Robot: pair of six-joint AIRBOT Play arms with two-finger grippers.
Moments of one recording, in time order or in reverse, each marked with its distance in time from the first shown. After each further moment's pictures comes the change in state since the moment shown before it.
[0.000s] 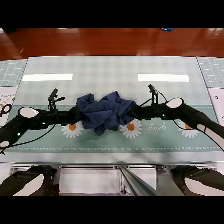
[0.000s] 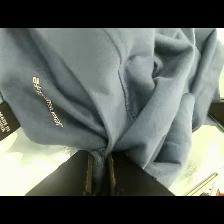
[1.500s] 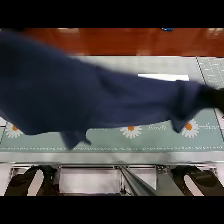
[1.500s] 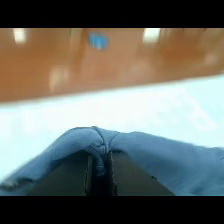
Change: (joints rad) left arm 0.354 0.474 1.015 0.330 -0.570 -0.172; right arm -0.204 0.791 0.536 -0.603 0.708 0.376
